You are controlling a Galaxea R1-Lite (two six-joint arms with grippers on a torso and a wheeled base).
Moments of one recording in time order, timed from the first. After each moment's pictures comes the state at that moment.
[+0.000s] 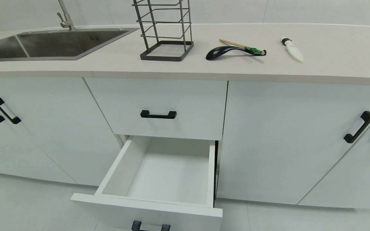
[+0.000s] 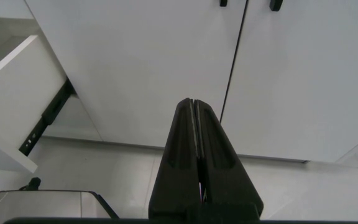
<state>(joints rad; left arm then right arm) 0.00 0.05 -0.01 -0.06 -0.19 -0.03 0.00 0.00 0.00 0.00 0.00 -0.01</state>
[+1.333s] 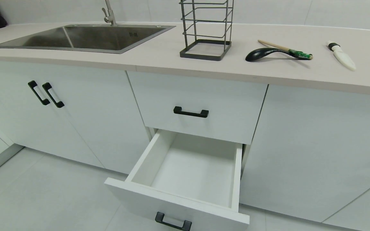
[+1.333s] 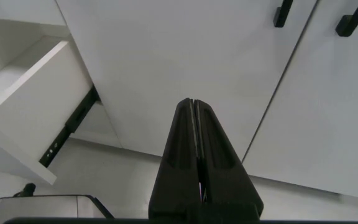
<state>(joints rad) 0.00 0.00 0.00 0.00 0.03 -0.02 0.00 0.00 0.00 0.00 -0.04 0.01</state>
